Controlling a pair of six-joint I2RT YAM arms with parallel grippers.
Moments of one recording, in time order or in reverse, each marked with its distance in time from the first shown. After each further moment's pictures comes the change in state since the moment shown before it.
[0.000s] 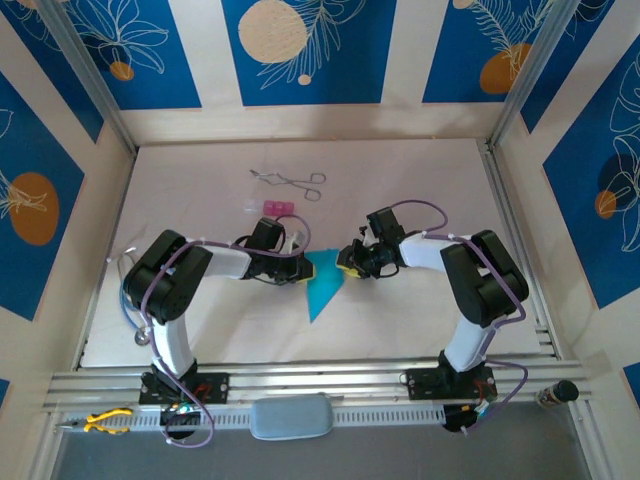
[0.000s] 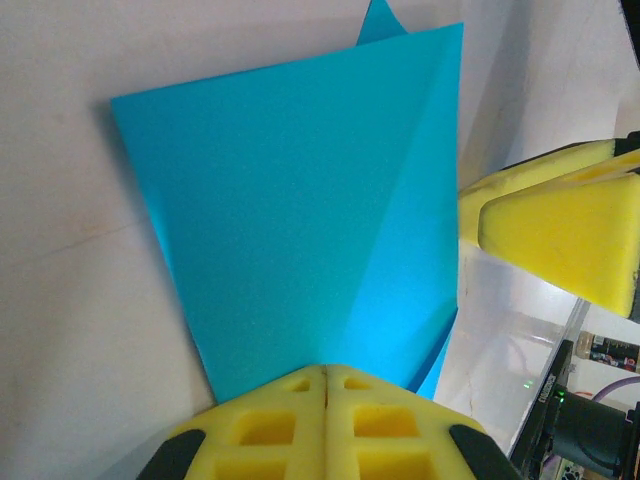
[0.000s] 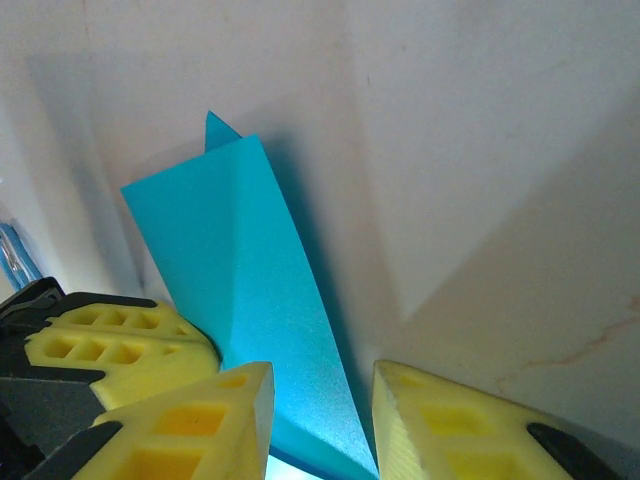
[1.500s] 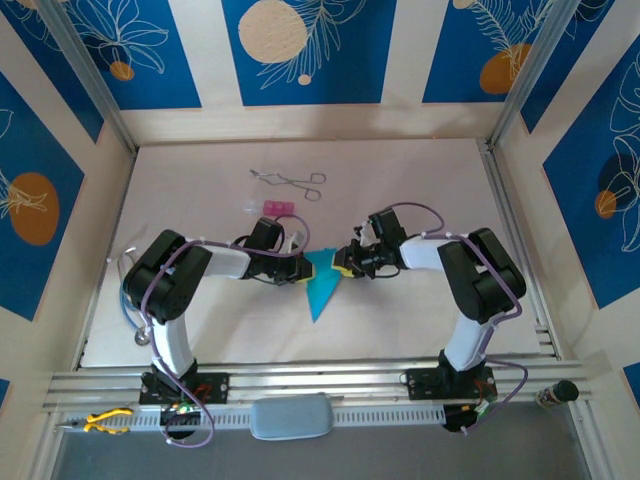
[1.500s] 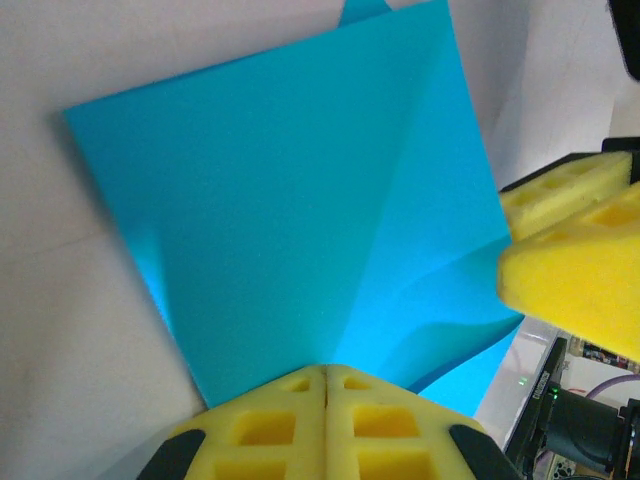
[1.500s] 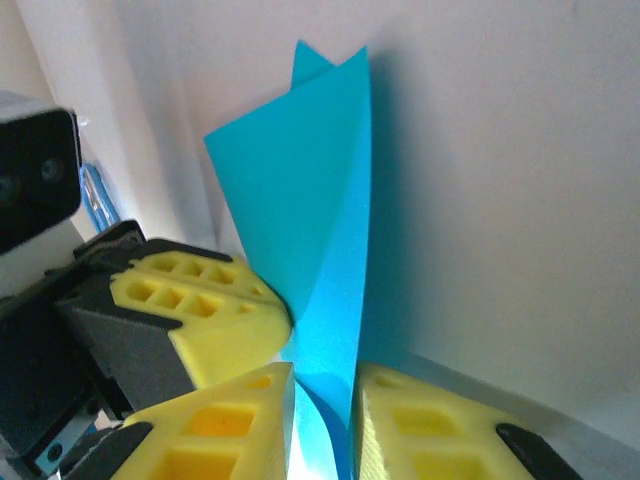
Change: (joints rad) left arm 0.008 0.000 -0.002 0.002 0.015 -0.006; right arm -0.019 0.033 -0.024 0.132 -0.187 0.001
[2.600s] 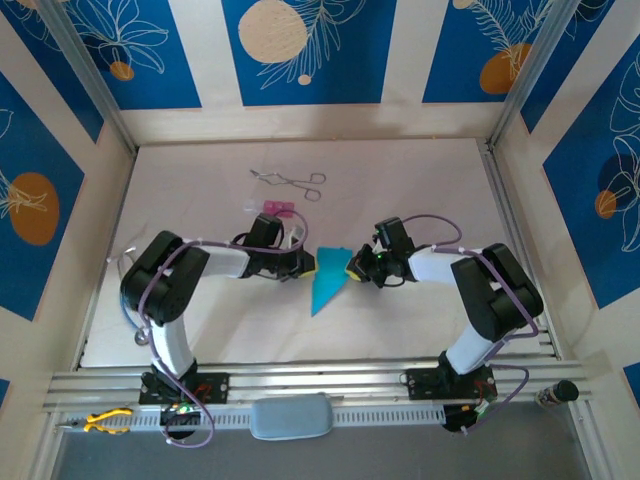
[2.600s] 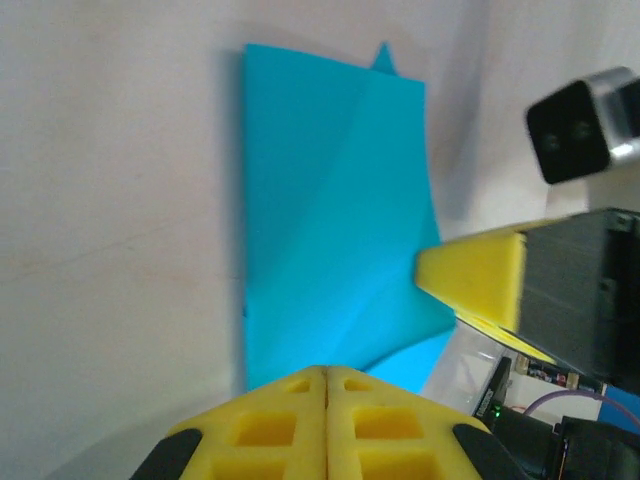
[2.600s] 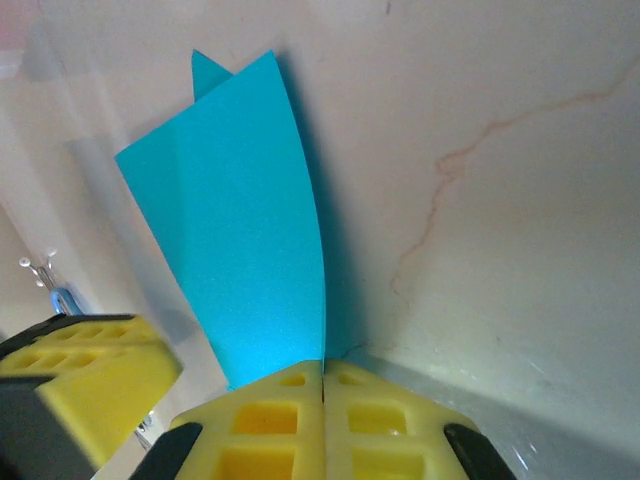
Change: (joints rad) left arm -0.002 0.000 0.013 0.057 0.022 -0.123; right arm 0.018 -0.148 -0.135 -0.003 0.241 0.251
